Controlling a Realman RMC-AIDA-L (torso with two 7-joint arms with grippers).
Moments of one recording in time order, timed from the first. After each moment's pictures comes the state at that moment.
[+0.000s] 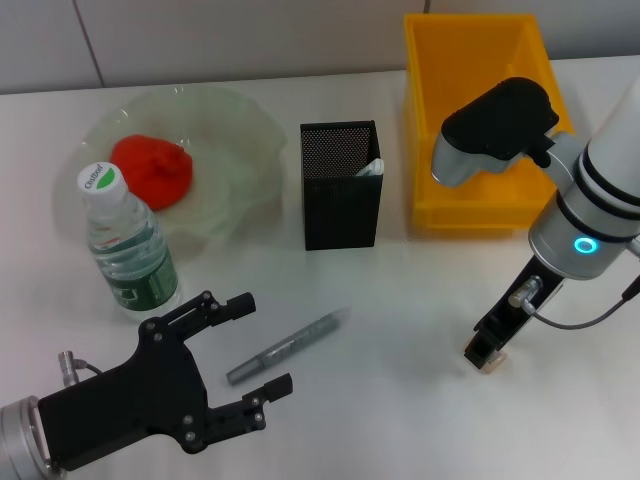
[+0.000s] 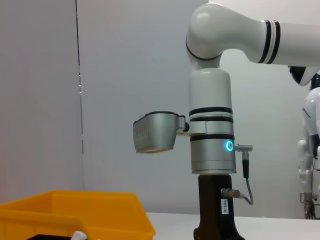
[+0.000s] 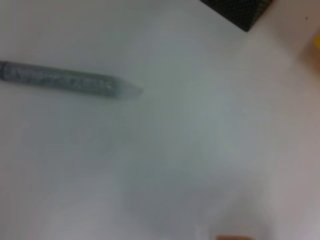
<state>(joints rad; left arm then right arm) -0.25 -2.05 1.46 0.40 1.11 1.62 -0.63 0.65 2.08 -1.51 -1.23 -2.66 -1.67 2.81</state>
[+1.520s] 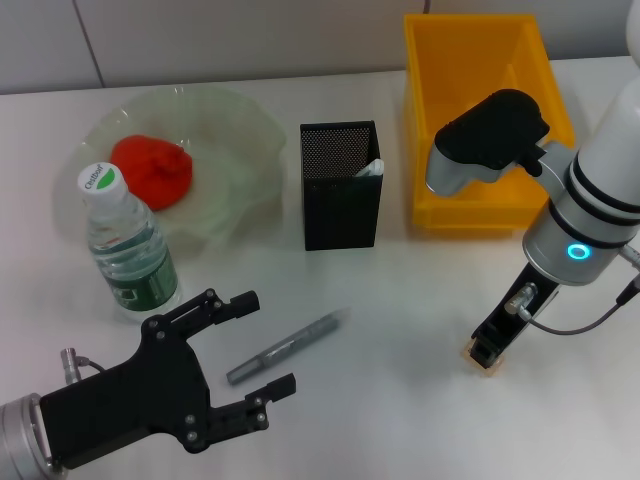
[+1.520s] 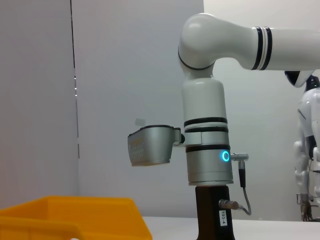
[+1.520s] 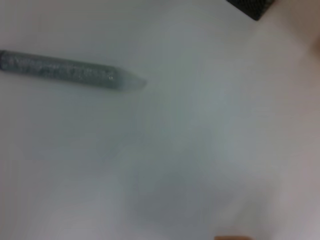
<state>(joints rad) -0.25 -2.05 1.47 0.41 1.11 1.63 -0.63 0.68 2.08 -1.52 -1.16 -2.65 -1.65 2.79</state>
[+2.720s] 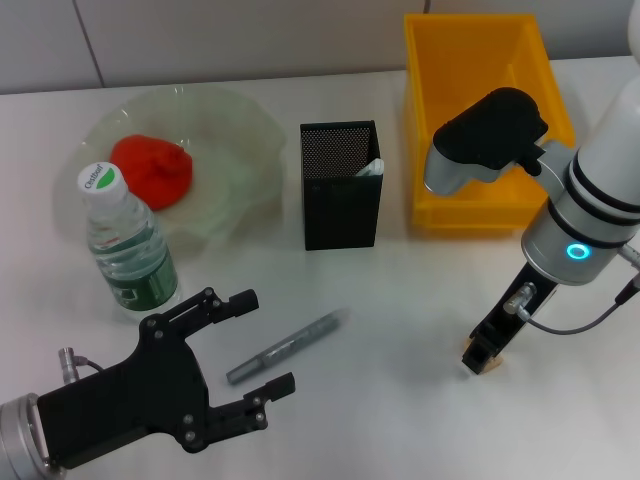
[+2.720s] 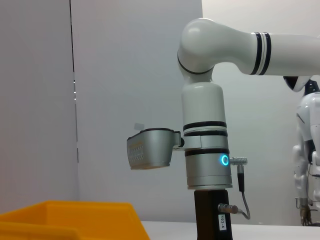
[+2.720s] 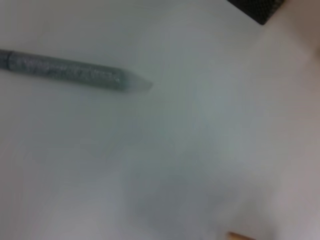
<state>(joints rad) -0.25 -2.05 1.46 0.41 1.11 1.64 -0.63 0.67 2.08 -1.52 -1.18 -2.65 -1.65 2.79</state>
